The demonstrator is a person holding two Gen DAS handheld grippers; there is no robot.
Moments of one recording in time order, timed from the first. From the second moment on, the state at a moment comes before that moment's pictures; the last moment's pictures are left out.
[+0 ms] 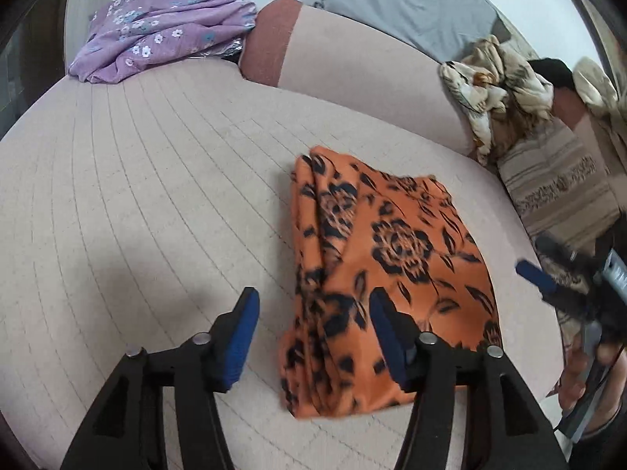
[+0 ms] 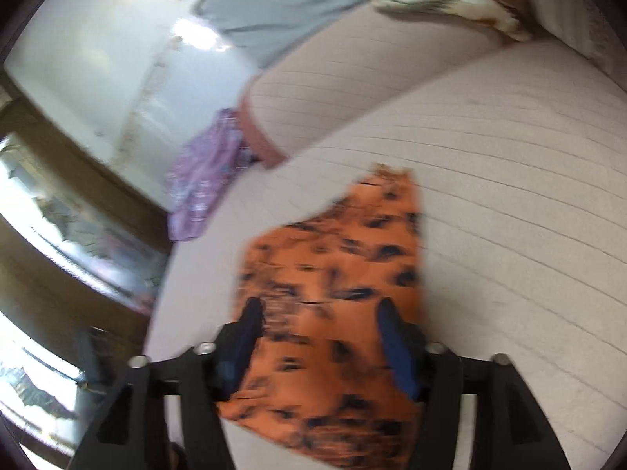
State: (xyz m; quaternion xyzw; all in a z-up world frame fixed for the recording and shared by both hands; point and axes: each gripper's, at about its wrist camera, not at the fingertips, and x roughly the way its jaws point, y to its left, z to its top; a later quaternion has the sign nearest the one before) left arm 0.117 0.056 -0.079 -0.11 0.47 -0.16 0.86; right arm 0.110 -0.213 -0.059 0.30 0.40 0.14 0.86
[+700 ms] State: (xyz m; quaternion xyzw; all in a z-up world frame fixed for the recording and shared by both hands) left arm 0.094 0.073 -0.092 -0.04 0.49 -0.13 0.86; right arm 0.182 -0.178 -0.092 0.26 0.46 0.10 0.84
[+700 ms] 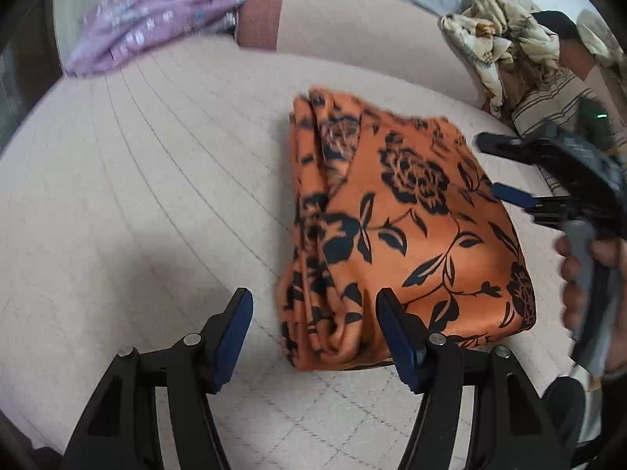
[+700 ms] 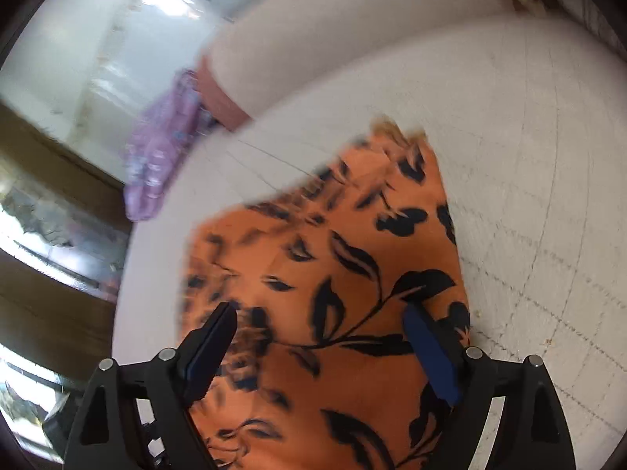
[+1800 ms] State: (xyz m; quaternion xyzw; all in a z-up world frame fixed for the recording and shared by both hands) left arm 0.017 0.068 -0.020 0.04 0.40 -0.04 0.91; right arm -0.024 -0.154 -0.029 0.07 0.41 0.02 0.91
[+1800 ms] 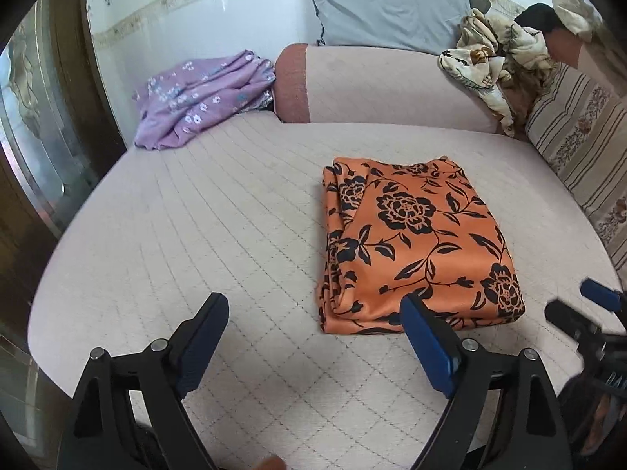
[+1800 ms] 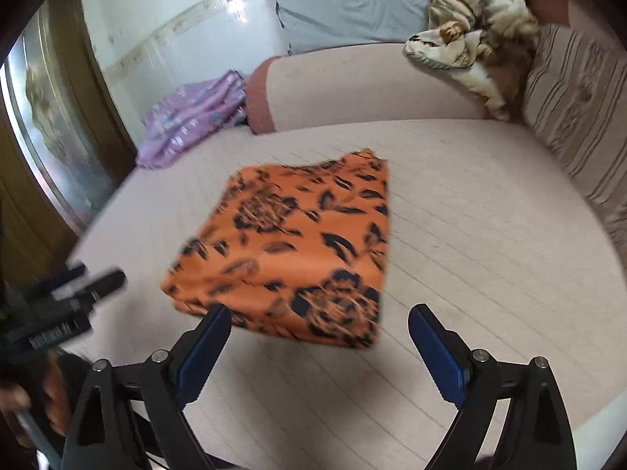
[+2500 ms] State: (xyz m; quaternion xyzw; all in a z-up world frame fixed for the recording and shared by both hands) left arm 0.025 0.045 -0.003 0.04 0.40 -0.05 0.91; right arm -0.019 -0.142 -0.020 0.00 0.42 -0.01 0.91
